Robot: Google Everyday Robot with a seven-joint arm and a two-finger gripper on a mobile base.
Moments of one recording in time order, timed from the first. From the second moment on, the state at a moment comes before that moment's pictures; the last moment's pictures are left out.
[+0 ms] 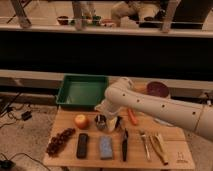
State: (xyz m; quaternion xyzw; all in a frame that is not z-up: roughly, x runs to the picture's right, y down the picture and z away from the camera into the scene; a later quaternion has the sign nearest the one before) arm -0.008 0.152 0.759 -0.26 -0.22 -0.25 0.91
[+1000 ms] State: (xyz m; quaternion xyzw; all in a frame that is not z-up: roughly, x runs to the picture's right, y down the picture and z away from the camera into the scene) arm -0.006 0.152 0.758 -0.25 -0.21 -0.25 0.91
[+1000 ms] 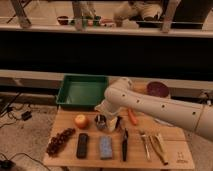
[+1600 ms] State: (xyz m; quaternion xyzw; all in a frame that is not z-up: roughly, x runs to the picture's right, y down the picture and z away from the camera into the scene) arm -0.003 0.164 0.757 -0.26 -0.20 -0.26 0.91
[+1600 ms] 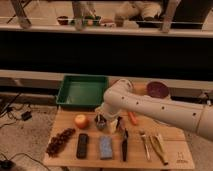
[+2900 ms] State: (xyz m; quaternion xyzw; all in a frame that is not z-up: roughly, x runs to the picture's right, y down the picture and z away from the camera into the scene) arm 0.005 0.198 0.767 -0.29 -0.19 -0.26 0.90
